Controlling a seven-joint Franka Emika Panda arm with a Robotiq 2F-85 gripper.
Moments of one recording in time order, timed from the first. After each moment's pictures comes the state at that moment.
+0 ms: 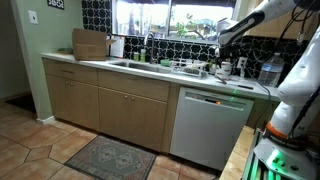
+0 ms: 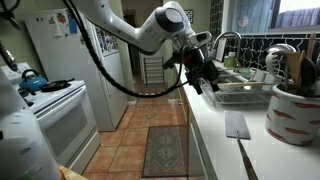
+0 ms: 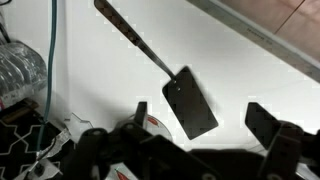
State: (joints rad) arm -0.31 -0.12 -0.30 -2.11 -0.61 2.09 0.35
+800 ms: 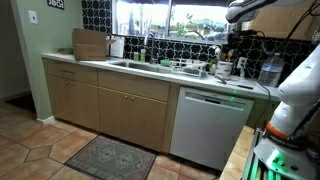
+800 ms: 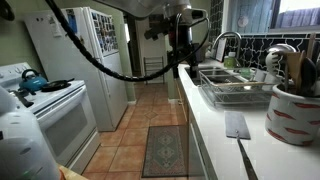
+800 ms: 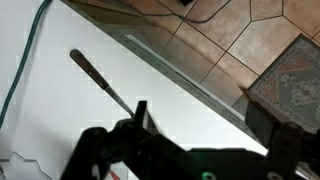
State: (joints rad) arm -0.31 -0.26 -0.30 -2.01 -0.29 1.73 0.02
